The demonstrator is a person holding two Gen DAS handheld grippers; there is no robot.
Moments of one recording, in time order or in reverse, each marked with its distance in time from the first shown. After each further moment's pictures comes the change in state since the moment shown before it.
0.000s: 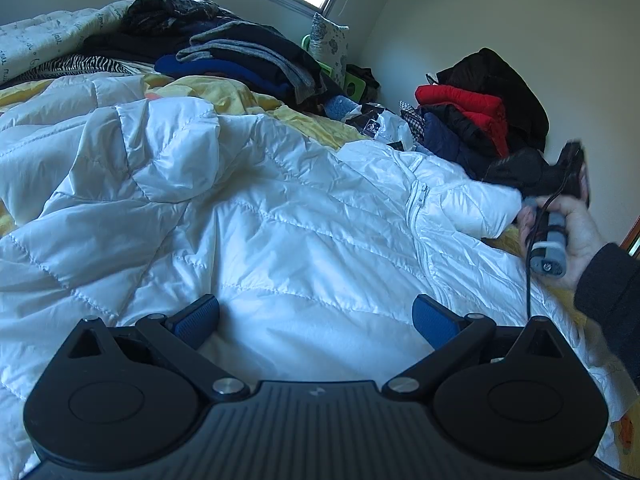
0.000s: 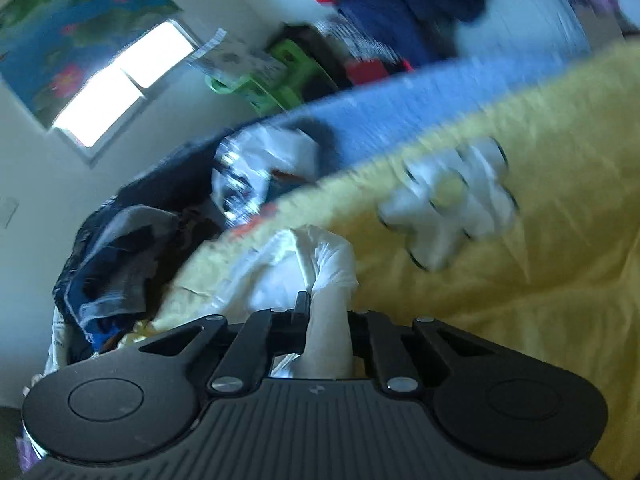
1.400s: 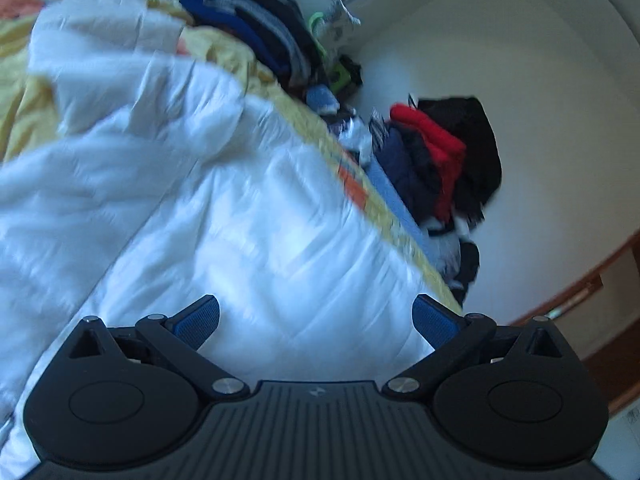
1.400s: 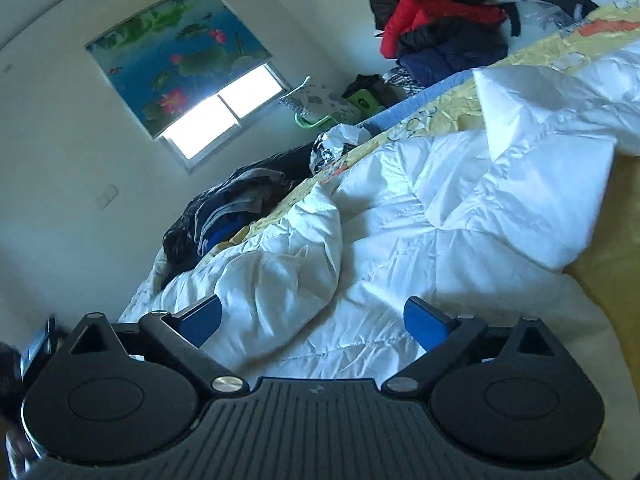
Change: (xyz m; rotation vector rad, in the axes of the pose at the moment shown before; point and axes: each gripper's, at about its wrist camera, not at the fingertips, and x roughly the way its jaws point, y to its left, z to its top) left arm -0.053 0.030 0.018 -0.355 0.068 -0.245; right arm -0.313 -0.052 -0.252 -0.037 -0.125 0.221
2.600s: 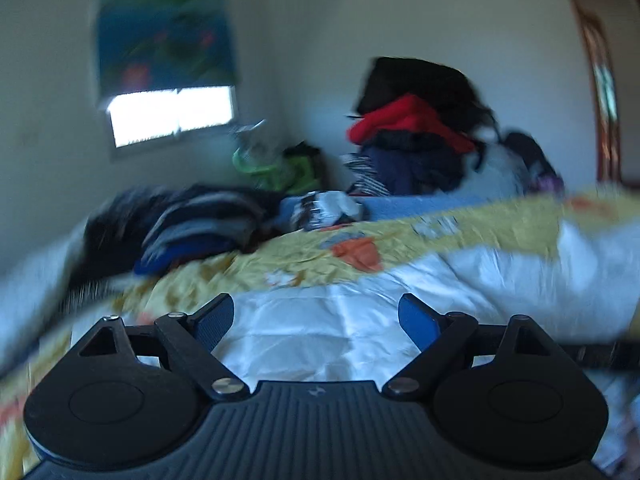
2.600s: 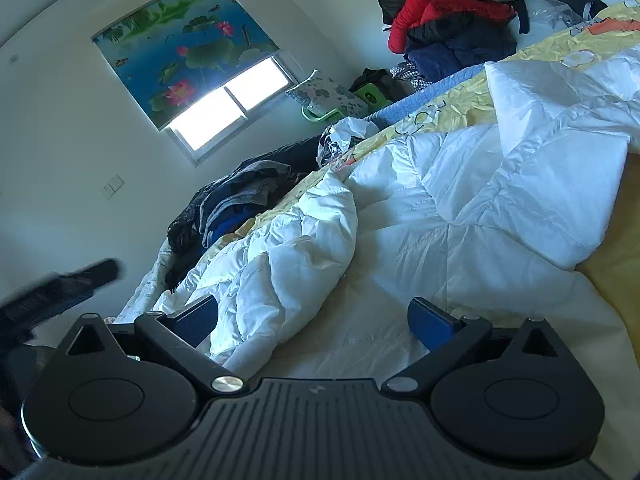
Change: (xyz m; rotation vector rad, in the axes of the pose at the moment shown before) left arm 0.018 -0.134 -0.082 1.048 -0.254 0.325; right arm 0.027 0.000 0.006 0.012 0.015 0.005
